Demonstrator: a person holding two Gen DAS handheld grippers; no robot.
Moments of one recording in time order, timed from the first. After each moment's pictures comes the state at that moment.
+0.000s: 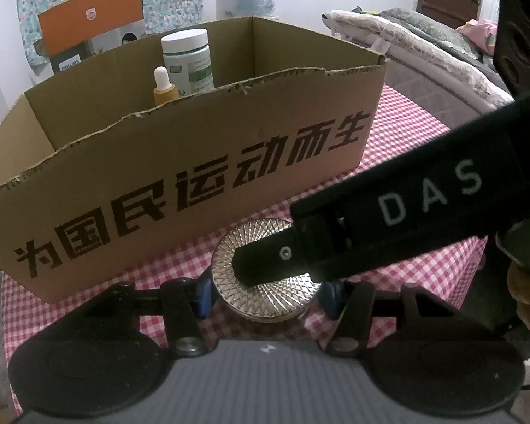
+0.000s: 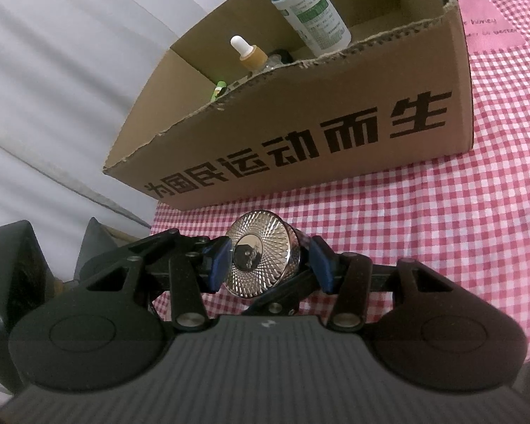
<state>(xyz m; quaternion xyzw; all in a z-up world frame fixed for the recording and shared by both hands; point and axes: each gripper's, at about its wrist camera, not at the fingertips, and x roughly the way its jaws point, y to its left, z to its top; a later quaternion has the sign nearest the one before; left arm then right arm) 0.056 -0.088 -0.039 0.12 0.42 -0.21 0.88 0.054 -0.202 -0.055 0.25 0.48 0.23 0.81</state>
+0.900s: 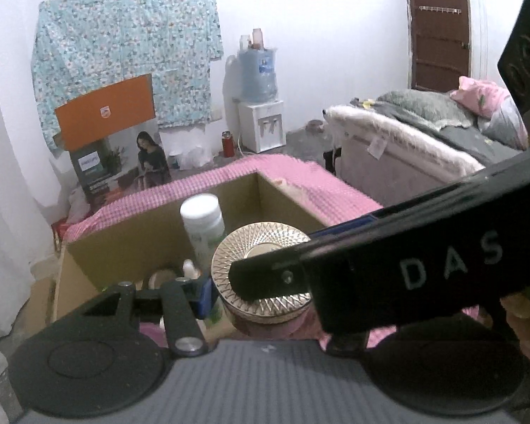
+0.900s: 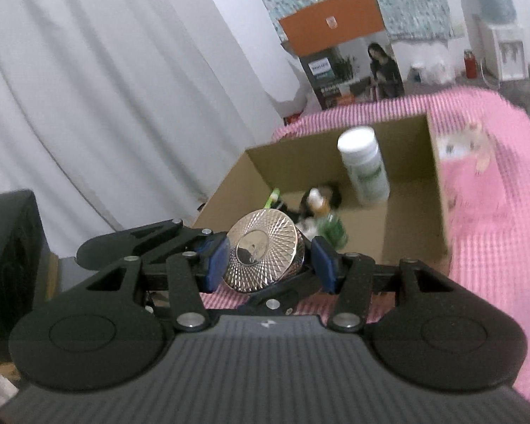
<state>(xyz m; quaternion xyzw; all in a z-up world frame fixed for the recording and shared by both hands) 0.076 -0.120 0.083 0.13 0.29 -0.20 0.93 0.058 -0.230 0.082 0.15 0.33 0.27 0.89</state>
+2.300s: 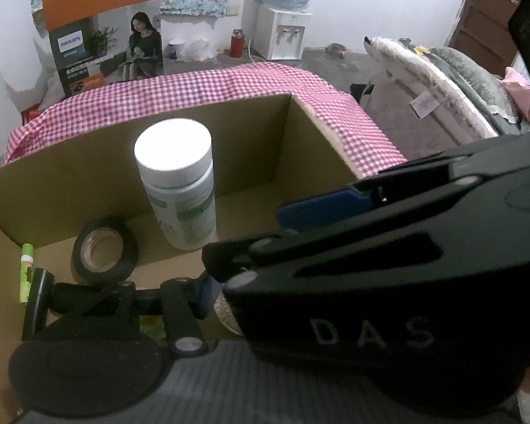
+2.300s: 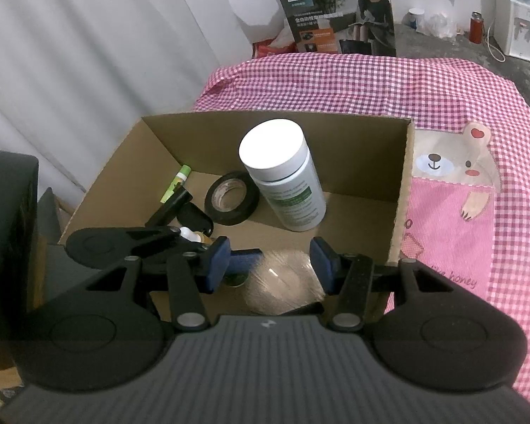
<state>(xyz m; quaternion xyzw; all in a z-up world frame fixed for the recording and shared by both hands) 0.228 -0.140 0.011 0.04 0.47 -0.18 0.86 0.227 -0.231 0.031 0.07 0.47 0.27 0.84</state>
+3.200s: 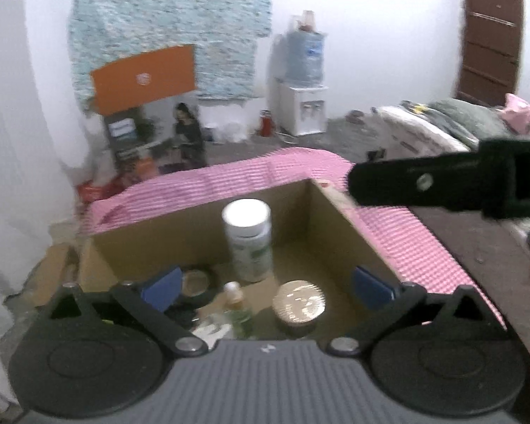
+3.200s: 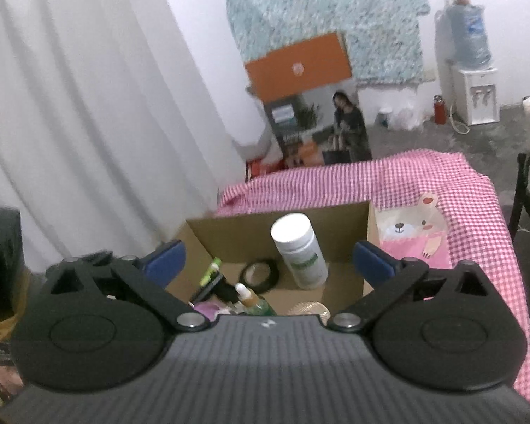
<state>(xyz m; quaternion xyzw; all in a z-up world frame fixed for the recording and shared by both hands) 0.124 -0.104 0.101 0.09 0.33 -0.12 0.93 0.098 -0.269 0.114 0.16 0.27 0.20 0.93</state>
